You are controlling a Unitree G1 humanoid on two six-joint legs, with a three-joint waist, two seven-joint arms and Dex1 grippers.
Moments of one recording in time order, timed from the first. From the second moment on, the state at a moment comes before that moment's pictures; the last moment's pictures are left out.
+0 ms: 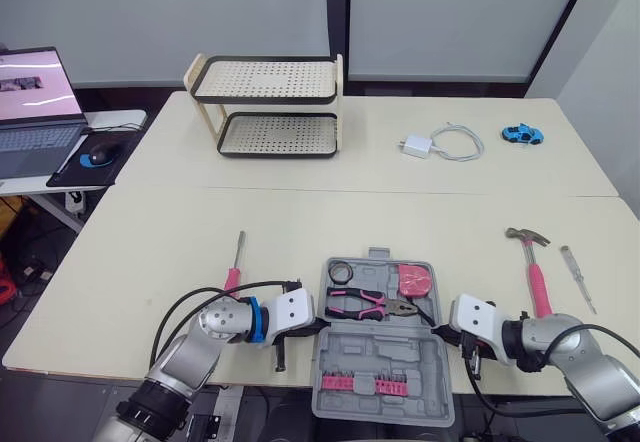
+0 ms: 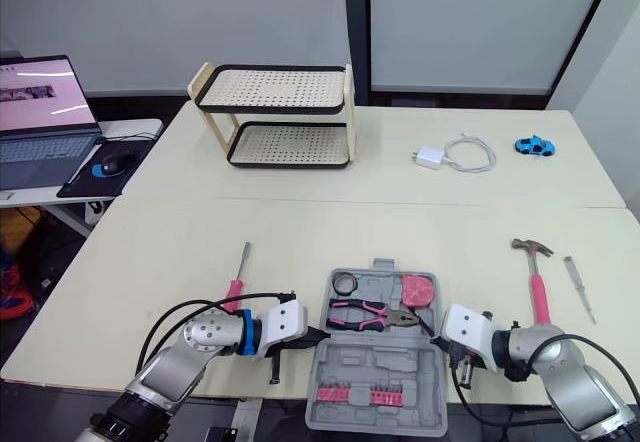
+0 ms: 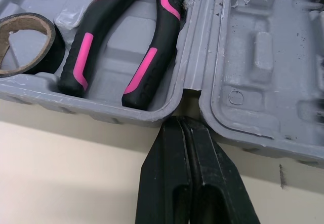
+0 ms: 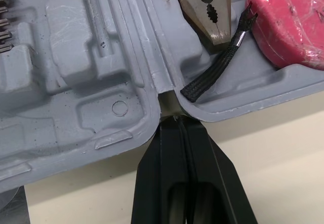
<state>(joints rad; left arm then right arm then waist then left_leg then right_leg) -0.14 0.57 -0.35 0.03 0.03 0.06 -1.04 0.09 -0.80 0.19 -0.27 0.02 0.33 0.94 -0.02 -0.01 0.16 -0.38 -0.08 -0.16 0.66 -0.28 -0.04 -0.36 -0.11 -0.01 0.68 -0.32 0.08</state>
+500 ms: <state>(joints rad) -0.17 0.56 -0.36 0.04 0.06 0.06 -1.04 0.04 -0.75 0.19 -0.27 0.02 0.43 0.91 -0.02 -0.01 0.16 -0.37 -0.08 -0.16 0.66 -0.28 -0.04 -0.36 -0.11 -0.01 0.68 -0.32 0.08</state>
